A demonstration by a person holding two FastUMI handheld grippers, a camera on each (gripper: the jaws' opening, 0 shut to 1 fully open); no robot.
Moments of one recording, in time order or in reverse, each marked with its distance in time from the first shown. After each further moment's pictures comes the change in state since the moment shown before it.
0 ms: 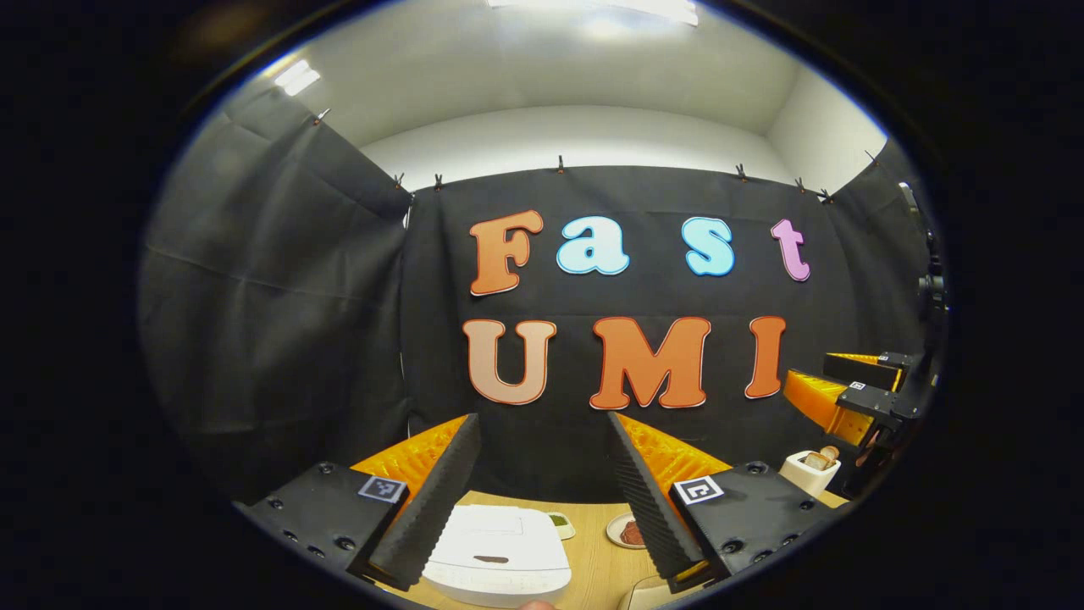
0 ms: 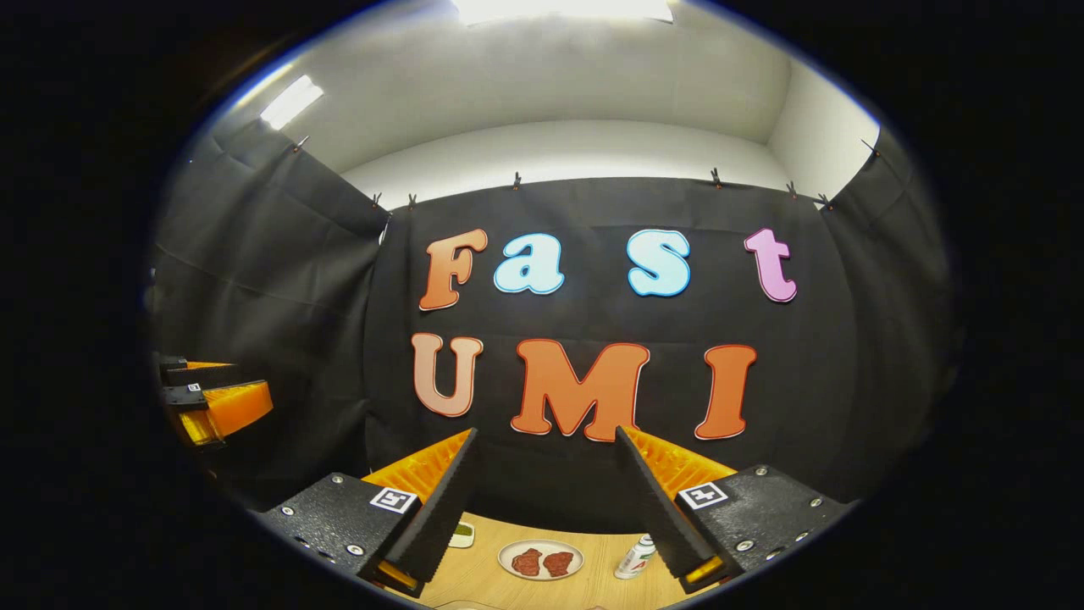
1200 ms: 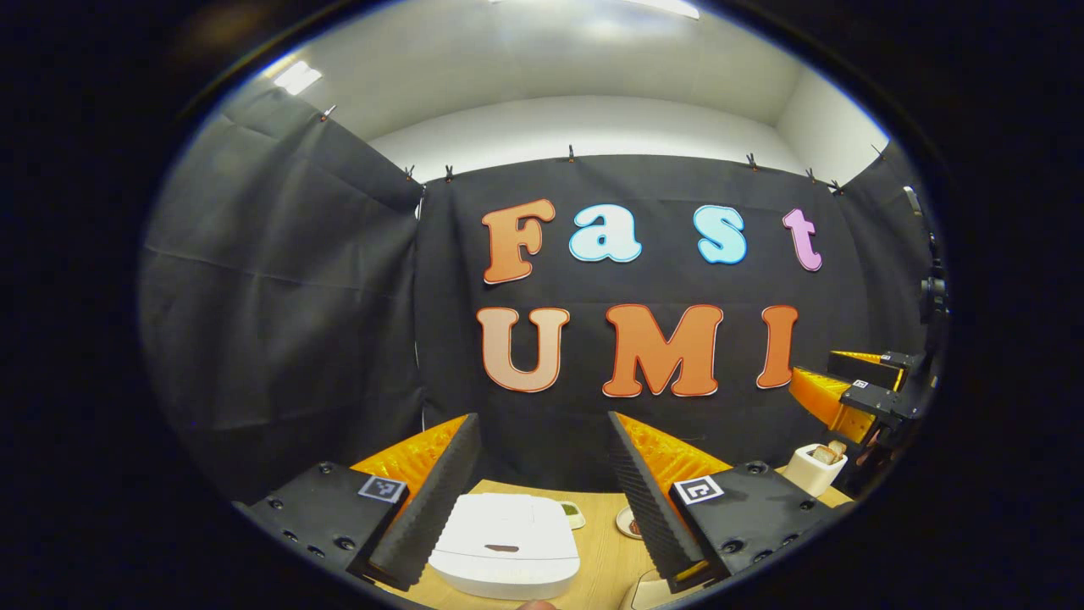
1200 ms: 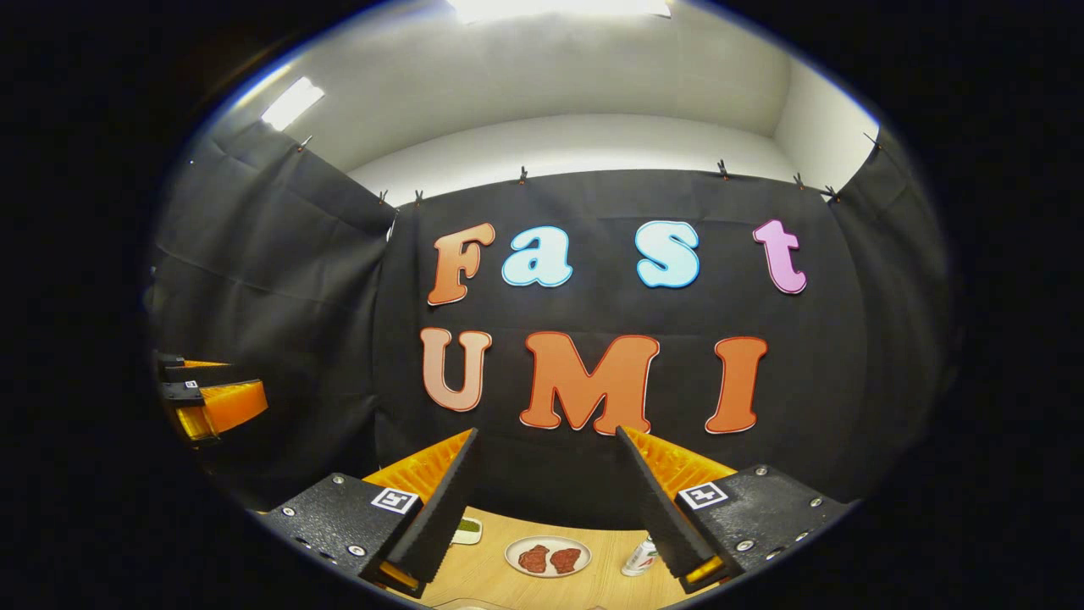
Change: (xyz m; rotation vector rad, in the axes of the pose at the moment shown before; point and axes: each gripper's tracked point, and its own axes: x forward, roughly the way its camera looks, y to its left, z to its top) left arm -0.012 0.011 -0.006 0.002 0.053 0.050; right arm 0.002 0.007 -0.007 0.009 0.024 0.038
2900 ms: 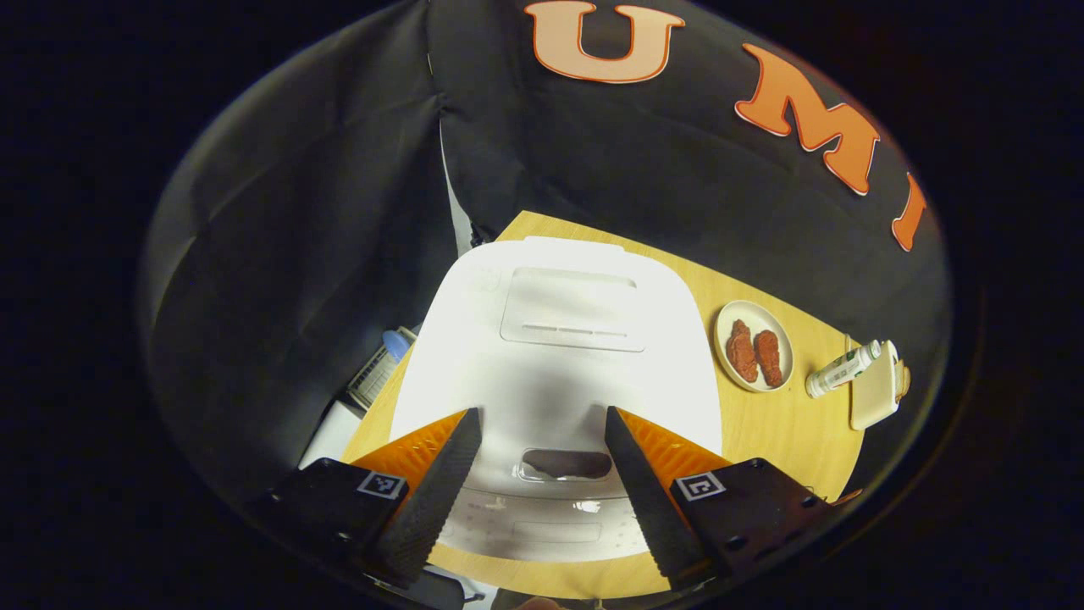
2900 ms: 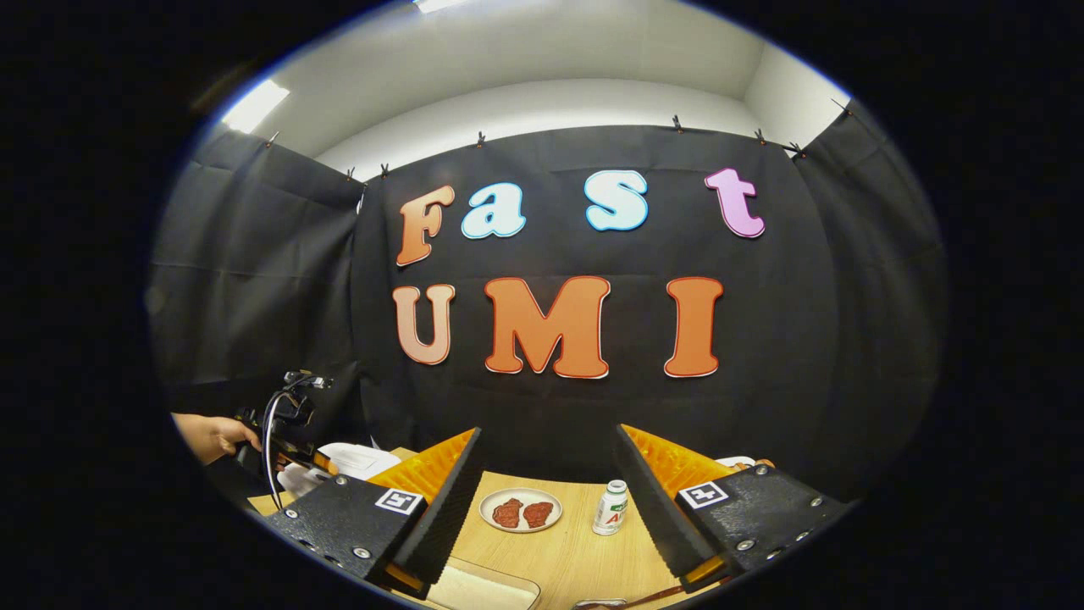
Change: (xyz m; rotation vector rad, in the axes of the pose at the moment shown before) left arm 0.105 0.071 -0.322 -0.112 1.046 0.139; right arm -0.052 -0.080 -0.068 0.055 0.161 -0.045
